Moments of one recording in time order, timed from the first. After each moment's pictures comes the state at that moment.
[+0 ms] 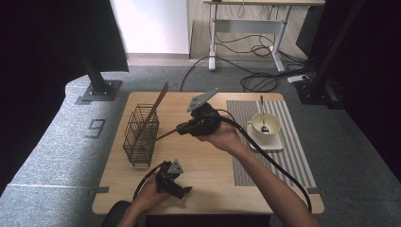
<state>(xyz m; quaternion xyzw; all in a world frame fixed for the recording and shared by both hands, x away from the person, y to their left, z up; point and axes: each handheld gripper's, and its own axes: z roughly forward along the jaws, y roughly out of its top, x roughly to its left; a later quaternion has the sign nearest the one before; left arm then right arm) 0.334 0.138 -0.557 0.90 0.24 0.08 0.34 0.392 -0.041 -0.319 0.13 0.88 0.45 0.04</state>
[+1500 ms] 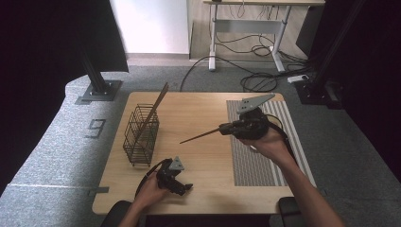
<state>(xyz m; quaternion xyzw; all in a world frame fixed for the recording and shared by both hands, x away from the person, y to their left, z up) 0.344 0.136 -0.553 0.90 0.26 0.07 0.34 0.366 -0.157 -0.310 0.19 0.87 0.45 0.09</state>
